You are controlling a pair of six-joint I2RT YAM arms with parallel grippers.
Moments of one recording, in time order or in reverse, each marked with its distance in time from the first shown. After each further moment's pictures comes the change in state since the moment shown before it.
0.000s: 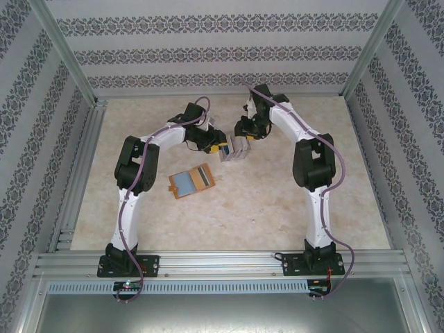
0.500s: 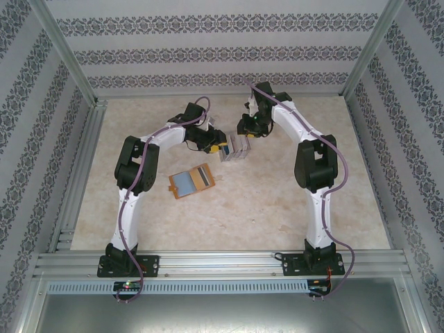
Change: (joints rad) left arm 0.000 0.000 0.002 0.000 -0.001 0.000; right arm -0.005 -0.027 -0.002 -0.006 0.012 -0.006
